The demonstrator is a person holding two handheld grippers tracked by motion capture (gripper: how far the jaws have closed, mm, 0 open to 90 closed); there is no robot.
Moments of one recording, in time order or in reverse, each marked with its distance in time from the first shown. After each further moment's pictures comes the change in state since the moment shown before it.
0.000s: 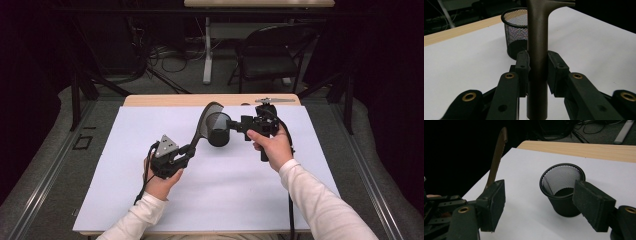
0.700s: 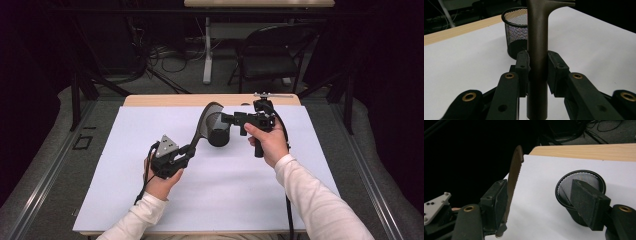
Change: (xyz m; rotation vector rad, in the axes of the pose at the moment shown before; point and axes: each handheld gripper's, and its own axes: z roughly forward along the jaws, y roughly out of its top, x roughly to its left) left arm 0.000 -0.001 0.001 0.001 0.002 -0.004; right arm 0.003 0.011 0.008 -0.026 0.098 0.100
